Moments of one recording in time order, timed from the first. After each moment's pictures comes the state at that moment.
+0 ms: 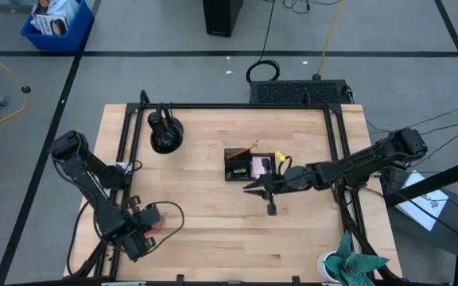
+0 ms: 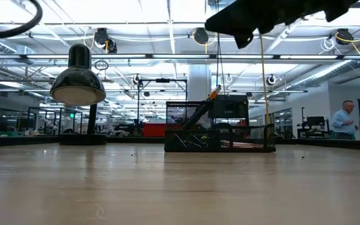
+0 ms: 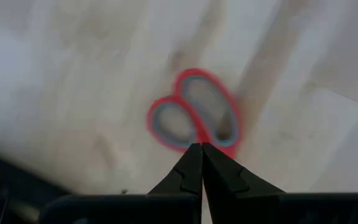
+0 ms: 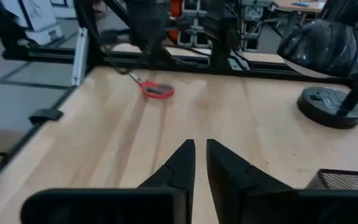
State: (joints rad) left arm -0.95 1.48 0.96 -1.09 -0.16 -1.36; right arm 0.25 1.36 0.70 0.37 0.16 0.03
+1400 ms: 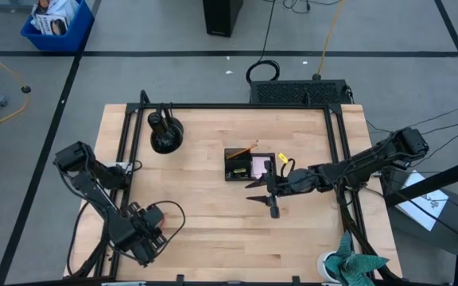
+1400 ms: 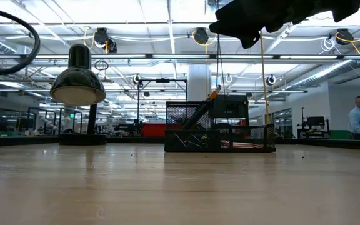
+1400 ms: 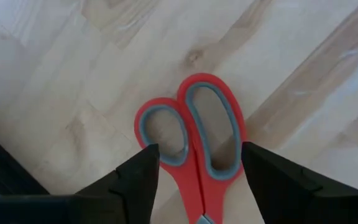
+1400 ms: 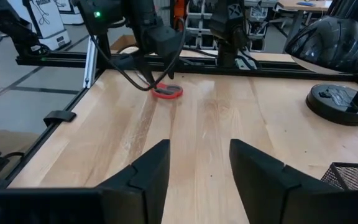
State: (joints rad) left arm -0.95 1.63 0.96 -1.05 -0.17 -1.68; right arm 0.28 1.34 0.66 0.39 0.18 0.07
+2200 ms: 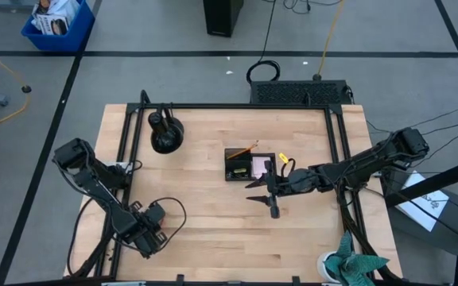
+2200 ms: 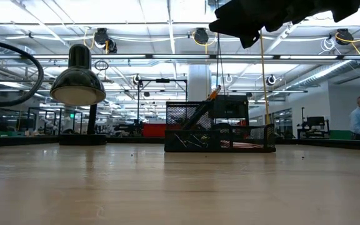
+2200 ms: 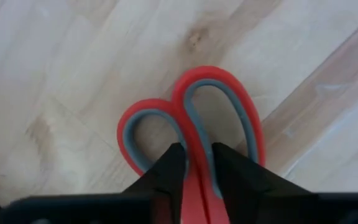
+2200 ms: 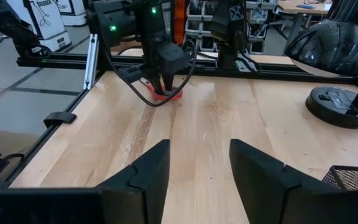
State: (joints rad) left arm -0.90 1.65 0.78 -0.79 -0.10 -1.63; right arm 0.28 1.34 0.66 0.39 0.18 0.06
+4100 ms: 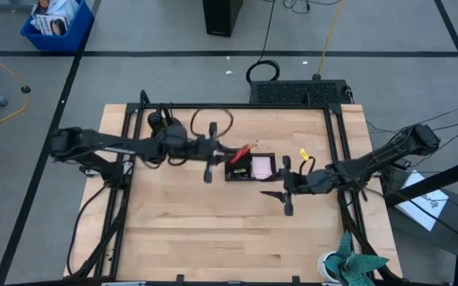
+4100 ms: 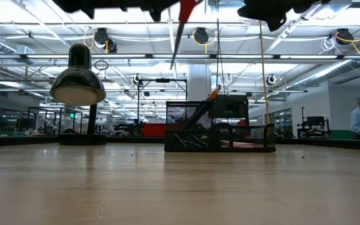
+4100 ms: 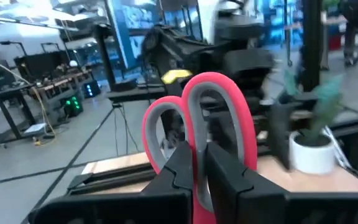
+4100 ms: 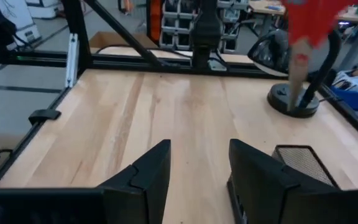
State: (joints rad) left arm 0.06 1.41 0.90 0.54 0.18 0.20; right arm 0.38 1.10 0.66 0.12 0.38 0.08
